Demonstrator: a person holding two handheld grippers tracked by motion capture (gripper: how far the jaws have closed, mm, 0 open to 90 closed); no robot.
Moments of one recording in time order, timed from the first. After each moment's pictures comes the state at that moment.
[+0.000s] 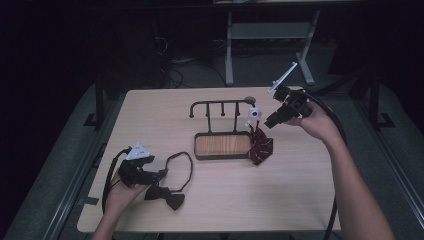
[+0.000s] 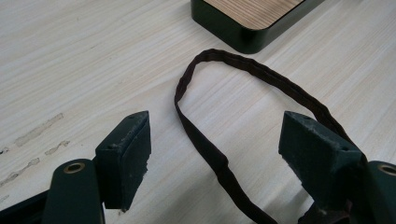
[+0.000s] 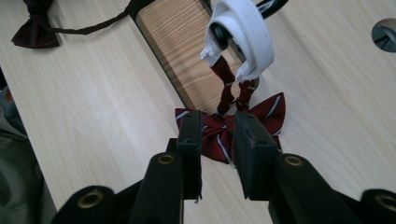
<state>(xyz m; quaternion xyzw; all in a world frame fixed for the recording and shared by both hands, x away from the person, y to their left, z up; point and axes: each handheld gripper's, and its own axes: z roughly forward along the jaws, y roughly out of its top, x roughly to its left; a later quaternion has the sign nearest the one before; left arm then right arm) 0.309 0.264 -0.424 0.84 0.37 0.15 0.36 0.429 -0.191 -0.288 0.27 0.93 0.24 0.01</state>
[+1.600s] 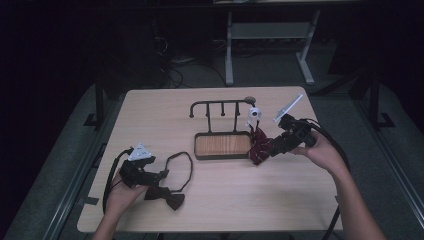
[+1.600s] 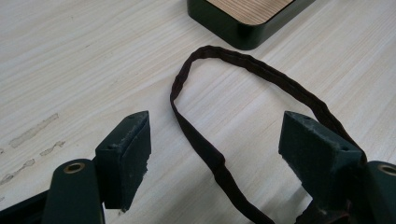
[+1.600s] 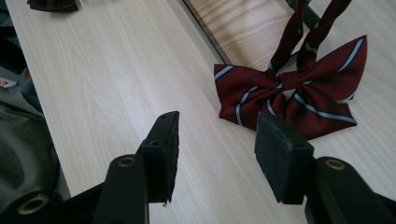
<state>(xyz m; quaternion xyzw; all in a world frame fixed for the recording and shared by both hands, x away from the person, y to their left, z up) 0.308 0.261 -0.425 0.85 0.36 0.15 0.36 0.385 -0.206 -0.348 0.27 0.93 0.26 -0.03</state>
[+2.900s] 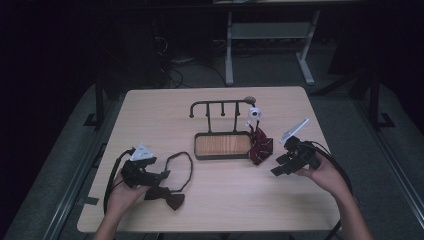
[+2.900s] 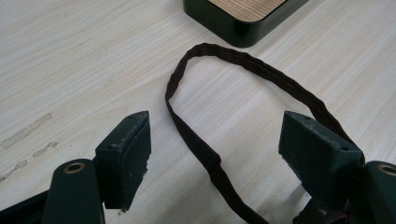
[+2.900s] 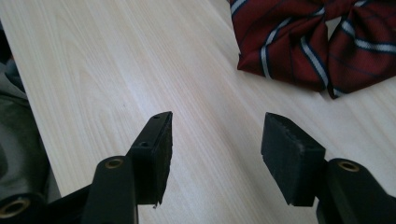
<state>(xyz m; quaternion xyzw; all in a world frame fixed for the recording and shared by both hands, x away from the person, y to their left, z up) 0.308 0.258 -0.427 0.85 0.36 0.15 0.35 0.352 -0.224 -0.400 0.30 0.92 0.26 -0.04</state>
